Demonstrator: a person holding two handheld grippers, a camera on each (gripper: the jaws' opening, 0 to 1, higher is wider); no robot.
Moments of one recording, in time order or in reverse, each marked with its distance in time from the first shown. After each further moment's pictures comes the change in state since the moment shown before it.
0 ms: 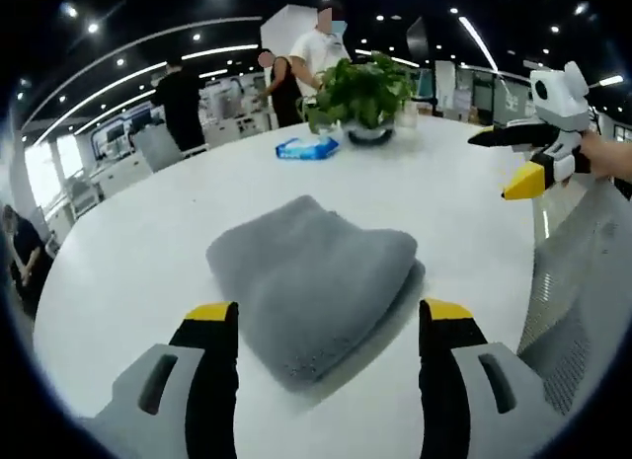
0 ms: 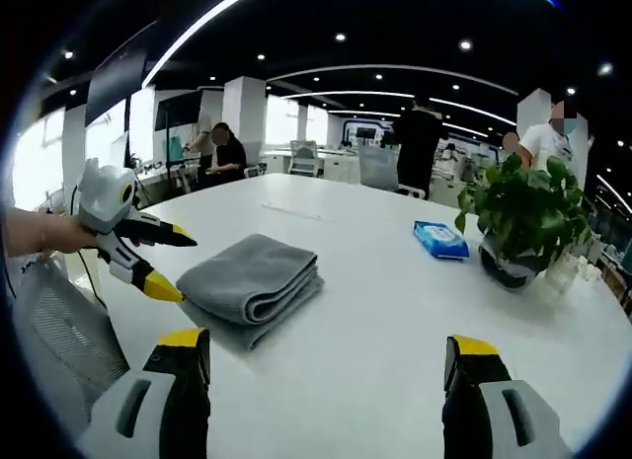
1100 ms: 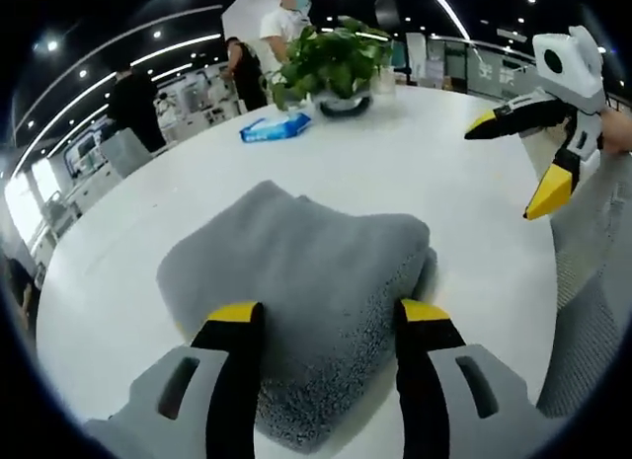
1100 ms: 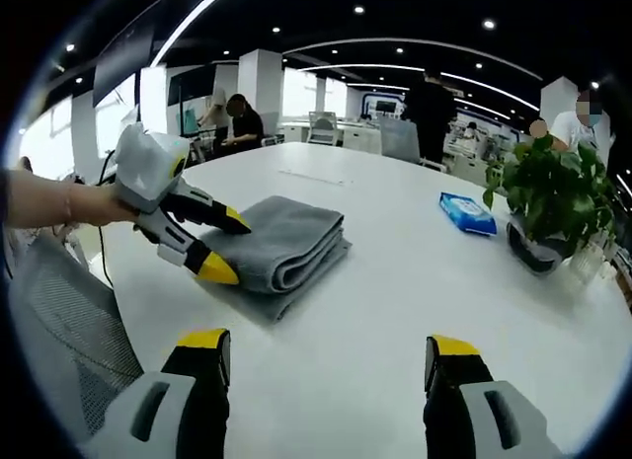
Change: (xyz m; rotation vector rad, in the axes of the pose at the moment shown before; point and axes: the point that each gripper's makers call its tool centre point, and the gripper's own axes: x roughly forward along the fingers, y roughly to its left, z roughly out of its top) left arm 0.063 -0.009 -0.004 0.122 0.096 -0.091; right arm 0.021 0.018 -0.030 -0.026 0.121 0.066
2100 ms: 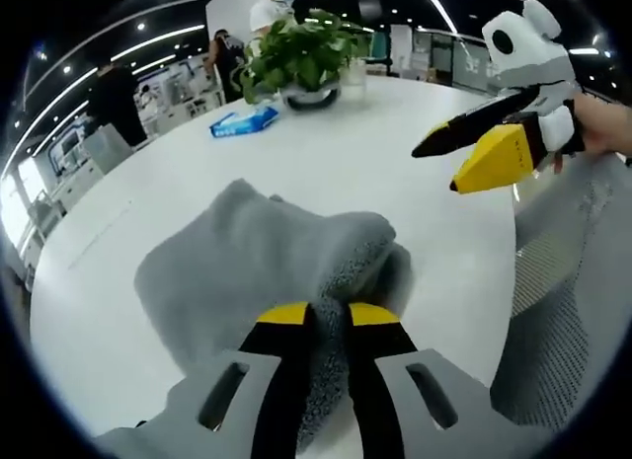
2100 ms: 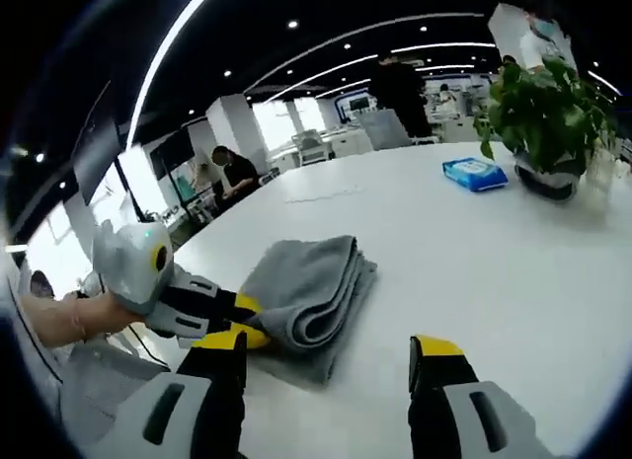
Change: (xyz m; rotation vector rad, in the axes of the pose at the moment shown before) left arm -0.021 -0.061 -0.005 -0.001 0.046 -0.081; right arm 0.003 0.043 0.014 0.441 -0.051 0.211
